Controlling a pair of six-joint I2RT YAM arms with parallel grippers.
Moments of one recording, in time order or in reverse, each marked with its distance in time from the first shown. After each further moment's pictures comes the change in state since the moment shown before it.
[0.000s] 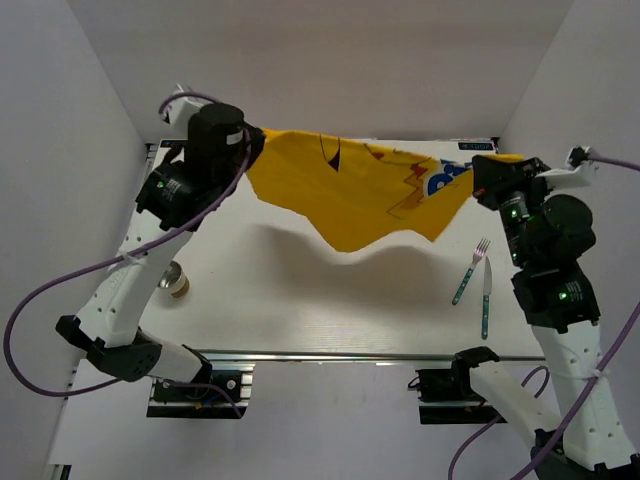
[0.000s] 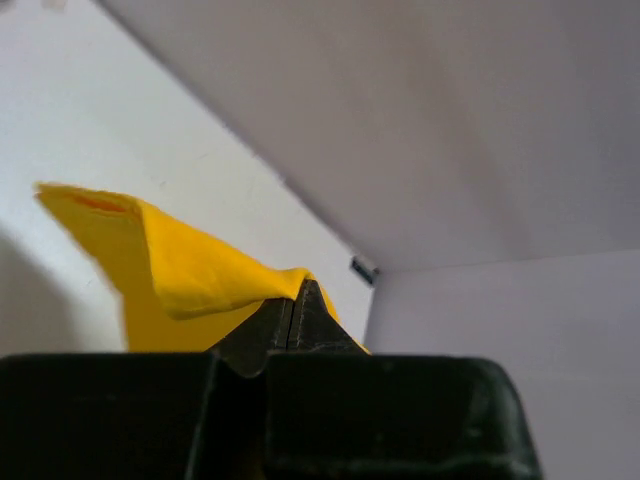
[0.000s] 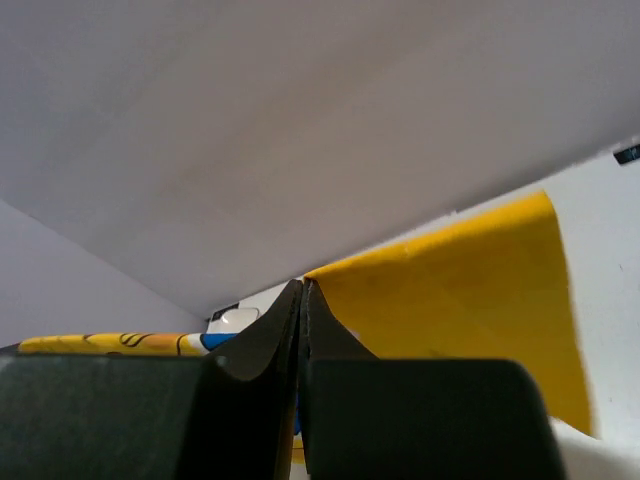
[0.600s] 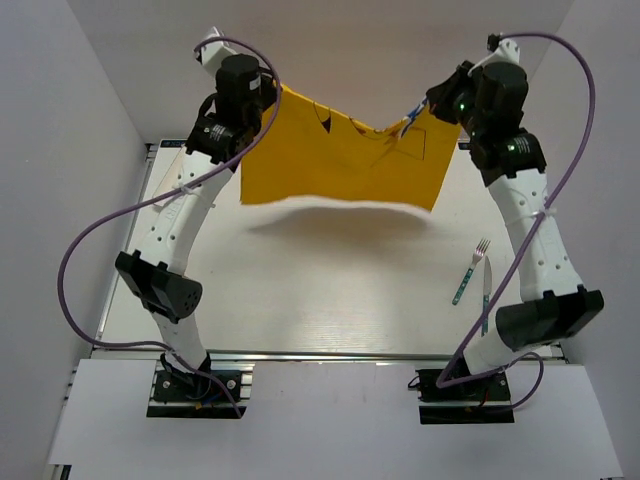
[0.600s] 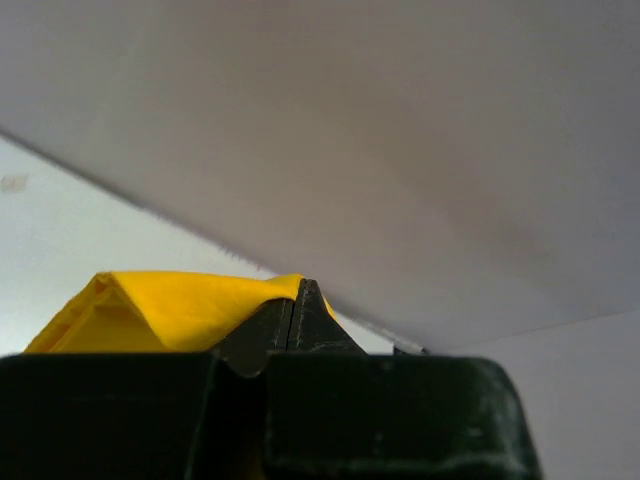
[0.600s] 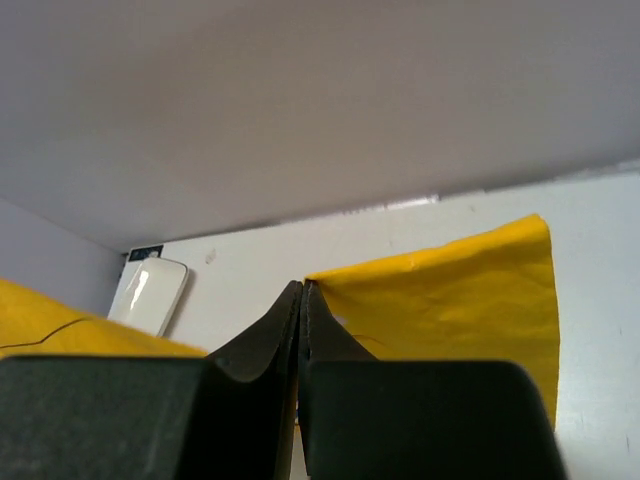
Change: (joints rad) left arm 0.152 0.372 0.262 0.311 0.073 0.343; right arm -0.032 0.736 0.619 -0.119 -0.169 -0.186
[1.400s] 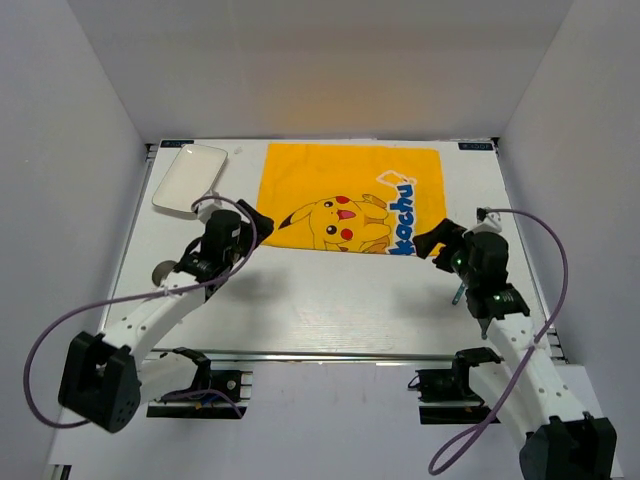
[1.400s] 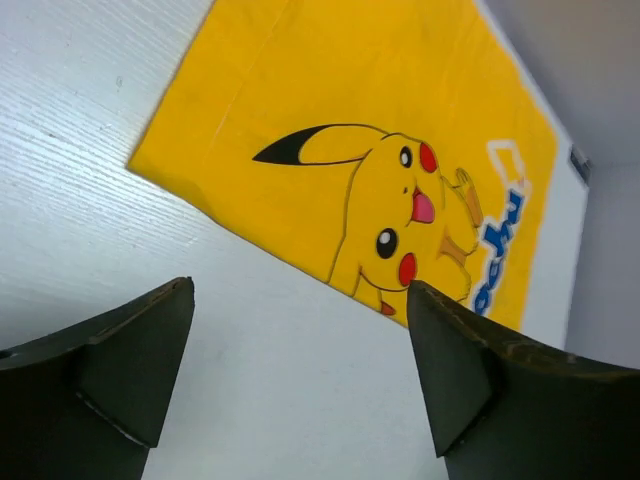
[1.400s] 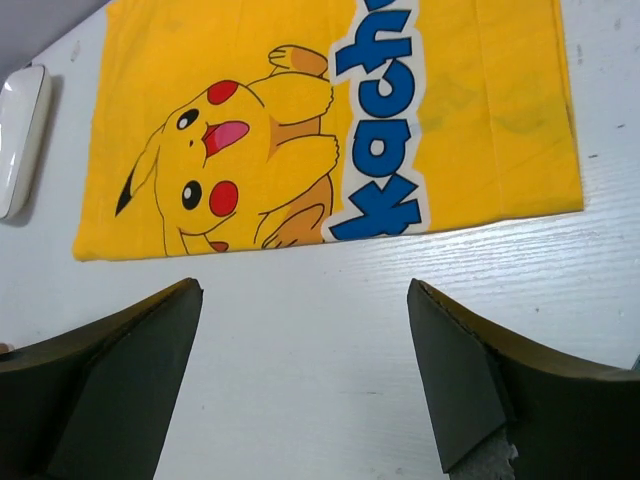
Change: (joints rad) left arm 0.048 -0.635 -1.438 0.484 0.262 -0.151; right arm -0.074 -0.726 -1.285 0.308 -0.118 0.083
